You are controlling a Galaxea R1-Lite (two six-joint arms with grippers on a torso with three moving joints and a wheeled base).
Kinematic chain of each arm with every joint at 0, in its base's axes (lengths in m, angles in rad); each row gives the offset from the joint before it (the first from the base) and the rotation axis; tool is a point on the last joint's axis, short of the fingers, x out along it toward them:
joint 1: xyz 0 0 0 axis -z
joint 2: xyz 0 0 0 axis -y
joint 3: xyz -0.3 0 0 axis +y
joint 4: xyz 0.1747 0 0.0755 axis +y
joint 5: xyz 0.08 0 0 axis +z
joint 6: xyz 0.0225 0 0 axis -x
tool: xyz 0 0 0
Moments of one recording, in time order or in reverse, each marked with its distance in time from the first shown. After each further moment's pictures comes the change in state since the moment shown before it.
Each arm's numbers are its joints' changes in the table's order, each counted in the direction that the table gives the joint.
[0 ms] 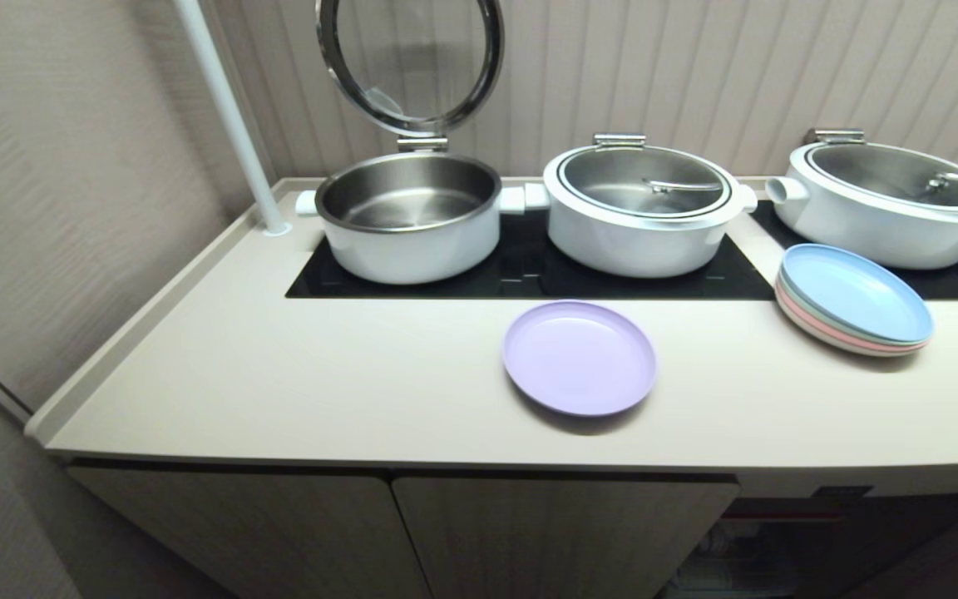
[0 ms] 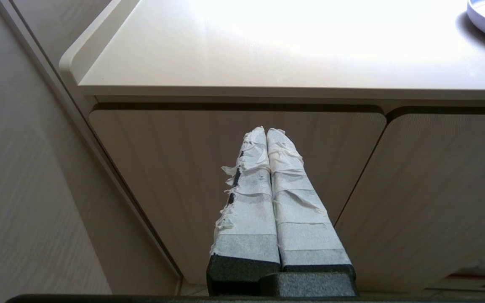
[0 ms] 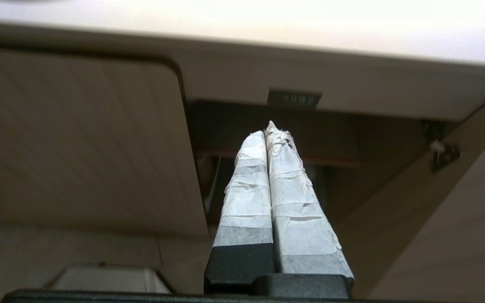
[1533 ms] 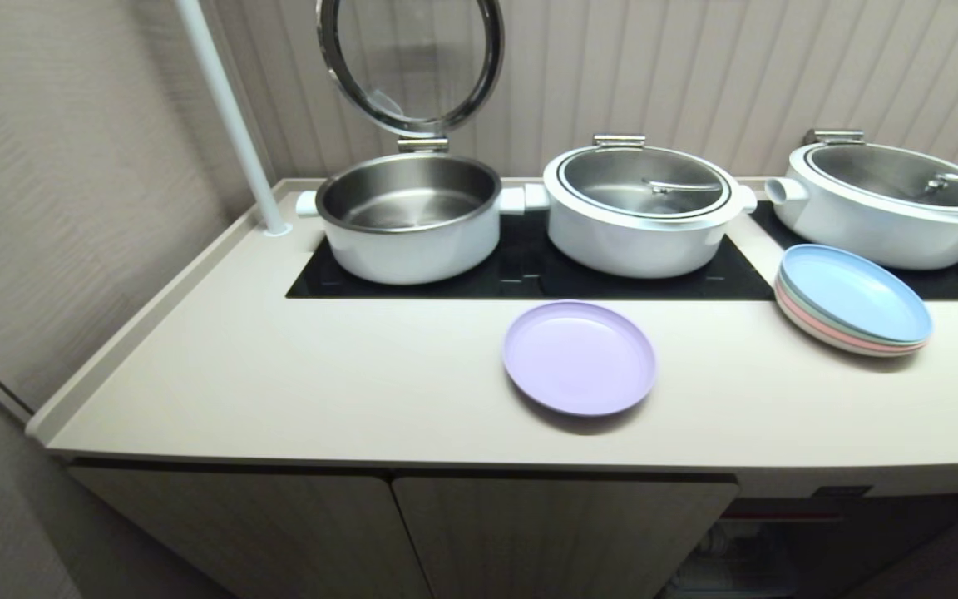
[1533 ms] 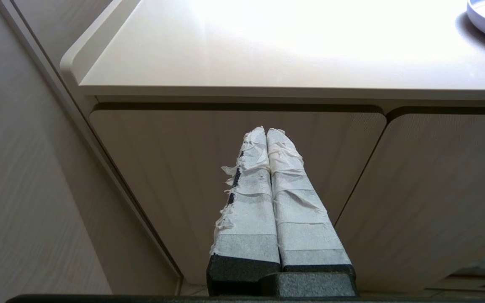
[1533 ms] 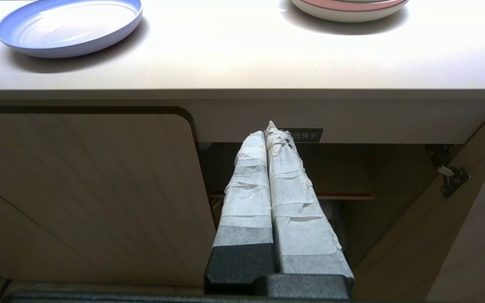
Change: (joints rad) left arm 0.000 0.000 0.000 0.000 -0.001 0.000; right arm -0.003 0.144 0.000 0.001 -0.004 -0.088
